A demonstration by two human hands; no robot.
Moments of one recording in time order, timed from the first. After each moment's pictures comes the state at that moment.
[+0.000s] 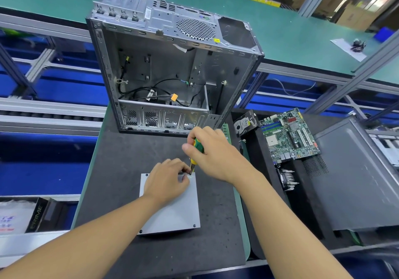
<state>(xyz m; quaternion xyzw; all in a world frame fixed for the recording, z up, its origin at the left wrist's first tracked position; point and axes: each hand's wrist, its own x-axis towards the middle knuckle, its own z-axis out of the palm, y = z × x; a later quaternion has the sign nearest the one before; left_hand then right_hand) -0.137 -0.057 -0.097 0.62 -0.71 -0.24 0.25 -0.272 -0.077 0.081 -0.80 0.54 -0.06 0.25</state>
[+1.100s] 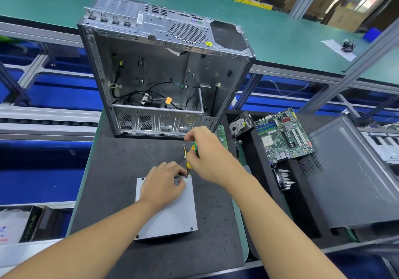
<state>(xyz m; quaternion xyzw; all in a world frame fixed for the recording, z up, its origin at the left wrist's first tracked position) -0.138 -0.056 -0.096 0.62 -0.71 -0.23 0.23 -0.272 -0.076 0.073 -0.78 0.55 -0.12 0.28</state>
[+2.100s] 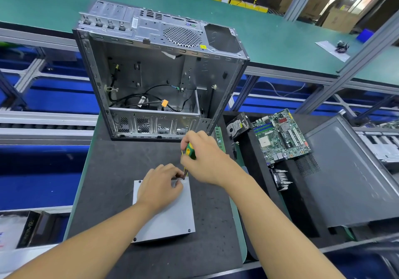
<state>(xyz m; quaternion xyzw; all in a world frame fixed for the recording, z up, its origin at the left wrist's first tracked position) -0.138 -0.055 -0.091 0.62 -0.71 -0.23 0.24 -0.273 -0.074 0.079 -0.78 0.56 -0.08 0.28</state>
